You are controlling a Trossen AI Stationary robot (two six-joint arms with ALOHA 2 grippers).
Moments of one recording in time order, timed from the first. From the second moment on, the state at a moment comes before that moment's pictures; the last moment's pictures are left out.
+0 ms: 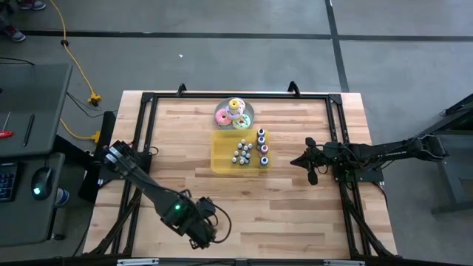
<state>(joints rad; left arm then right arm) -0.67 1.90 1.82 -1.38 -0.06 -1.13 0.00 0.49 0.01 0.05 0.01 0.13</state>
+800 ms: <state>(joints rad) -0.50 1.59 1.84 -1.56 -0.51 -0.70 0.00 0.49 0.01 0.05 0.01 0.13</state>
